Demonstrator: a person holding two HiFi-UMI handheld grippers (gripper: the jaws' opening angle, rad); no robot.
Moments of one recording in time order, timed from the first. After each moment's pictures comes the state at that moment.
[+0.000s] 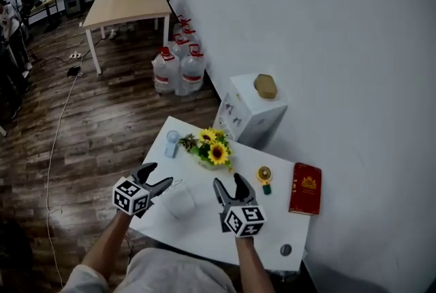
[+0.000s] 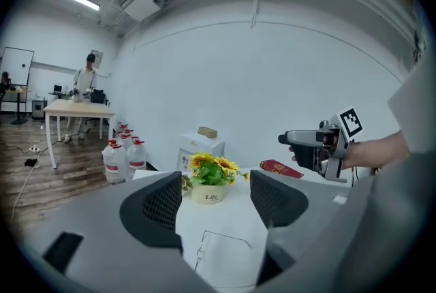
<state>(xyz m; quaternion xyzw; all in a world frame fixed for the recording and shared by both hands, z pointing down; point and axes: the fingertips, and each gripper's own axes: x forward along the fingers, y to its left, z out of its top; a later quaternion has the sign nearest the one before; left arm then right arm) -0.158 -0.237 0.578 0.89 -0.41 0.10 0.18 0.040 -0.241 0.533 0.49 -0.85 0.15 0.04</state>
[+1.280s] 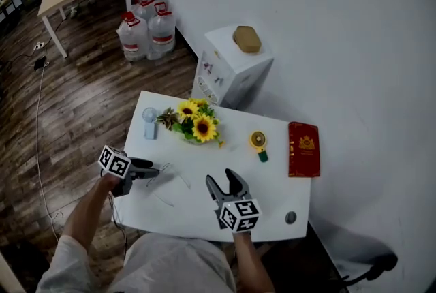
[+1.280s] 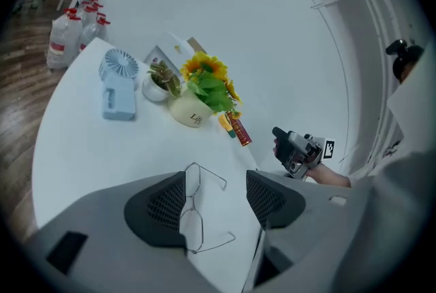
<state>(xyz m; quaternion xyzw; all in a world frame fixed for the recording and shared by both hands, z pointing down) -0.142 -0.266 0.748 0.84 -0.08 0.20 0.49 0.058 -0.235 0.637 0.54 -0.80 0.24 0.10</state>
